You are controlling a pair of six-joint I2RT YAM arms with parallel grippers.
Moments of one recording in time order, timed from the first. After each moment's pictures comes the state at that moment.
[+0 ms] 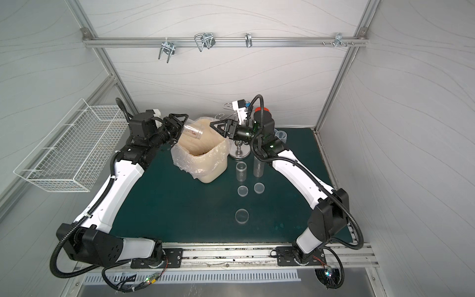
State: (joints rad) left arm -0.15 1.35 1.42 -0.34 0.22 -1.04; right arm 0.61 1.54 1.50 0.06 -0.66 0.79
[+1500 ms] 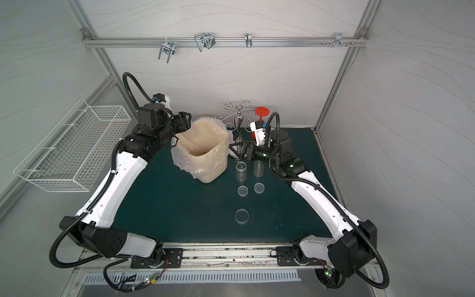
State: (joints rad) left arm -0.26 1.43 1.65 -0.57 -0.06 -0.51; right arm 0.53 1.26 1.17 -0.11 -0.58 0.61
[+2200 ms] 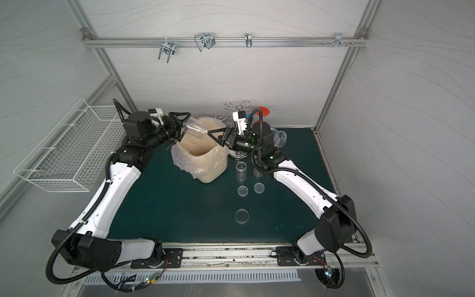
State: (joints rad) left arm -0.16 1.32 1.41 -0.30 0.42 -1.25; right arm 0.68 1.48 1.34 0.17 -0.59 0.94
